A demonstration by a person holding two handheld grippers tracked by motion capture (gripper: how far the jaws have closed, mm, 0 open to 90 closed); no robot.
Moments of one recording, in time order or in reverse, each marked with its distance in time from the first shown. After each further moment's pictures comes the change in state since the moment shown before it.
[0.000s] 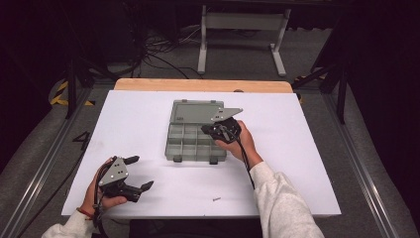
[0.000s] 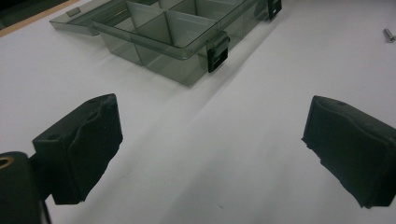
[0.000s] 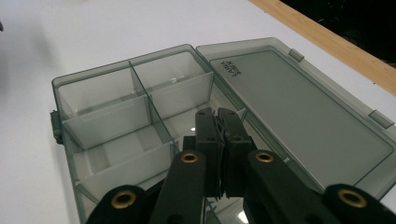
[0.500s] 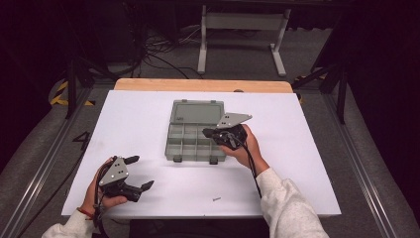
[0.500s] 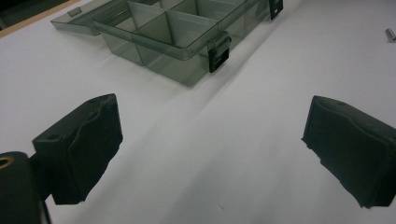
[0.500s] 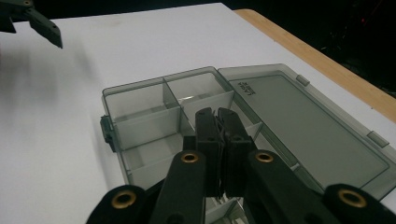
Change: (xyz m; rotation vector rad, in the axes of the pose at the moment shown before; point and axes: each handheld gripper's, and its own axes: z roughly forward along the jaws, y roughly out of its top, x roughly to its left) left arm 0.000 0.000 0.000 0.002 0.003 0.002; right arm 0.017 -0.001 -0.029 -0.094 0.028 -0.040
